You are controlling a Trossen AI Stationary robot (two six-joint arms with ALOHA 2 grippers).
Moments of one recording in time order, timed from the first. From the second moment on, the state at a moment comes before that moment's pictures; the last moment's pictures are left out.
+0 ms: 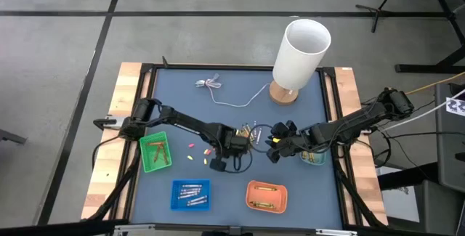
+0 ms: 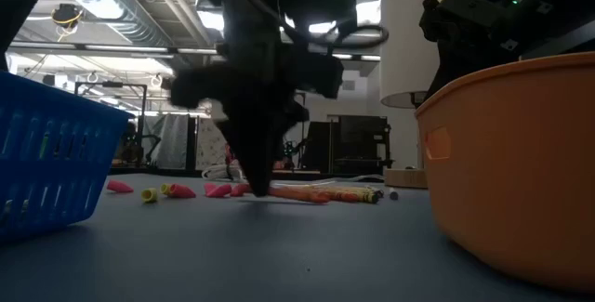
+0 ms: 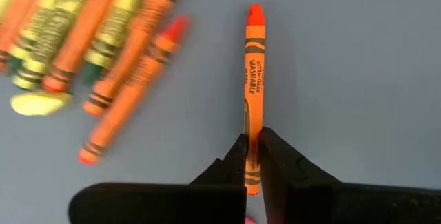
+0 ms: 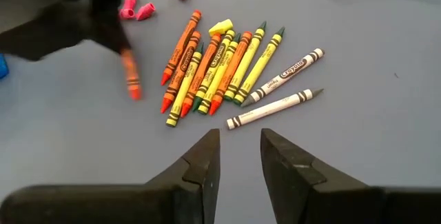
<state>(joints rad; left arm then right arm) -0.16 2.10 1.51 -0.82 -0.04 0.12 0.35 1.36 0.75 -0.35 0.43 0.85</state>
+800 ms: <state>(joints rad) -0.52 1.70 1.42 -1.22 -0.24 -0.74 0.35 1.36 0.75 -0.35 0.45 0.85</state>
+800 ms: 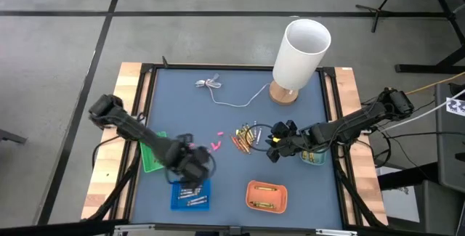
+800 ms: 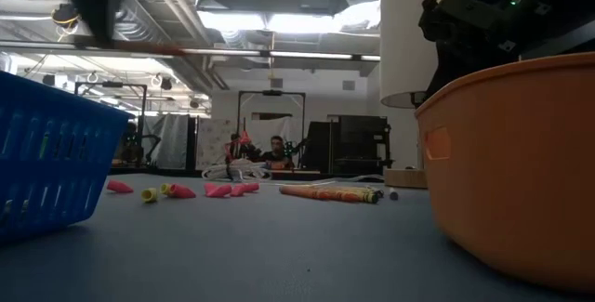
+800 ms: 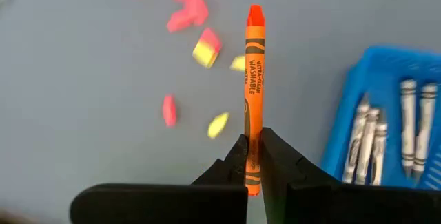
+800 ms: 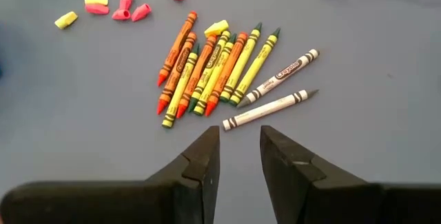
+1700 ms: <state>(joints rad) -0.78 1.34 0.83 -1.25 -0.02 -2.03 0.35 1.43 0.75 -0.28 0.44 0.92</state>
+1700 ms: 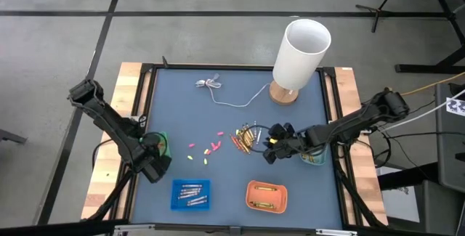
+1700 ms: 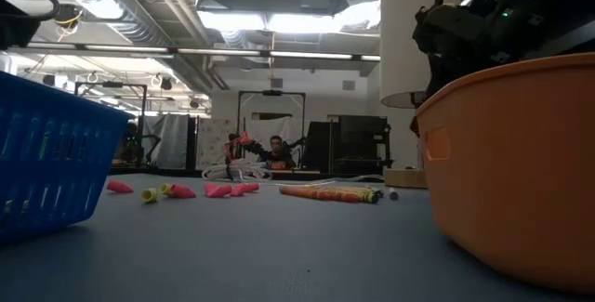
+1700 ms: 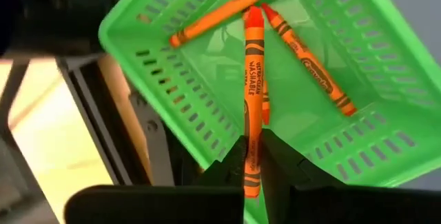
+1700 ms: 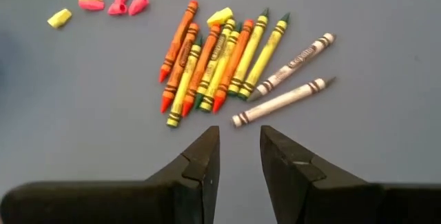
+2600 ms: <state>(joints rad) -0.79 1.34 0.83 -1.15 -0.38 -1.96 0.15 1.45 0.75 -0.18 0.53 1.07</state>
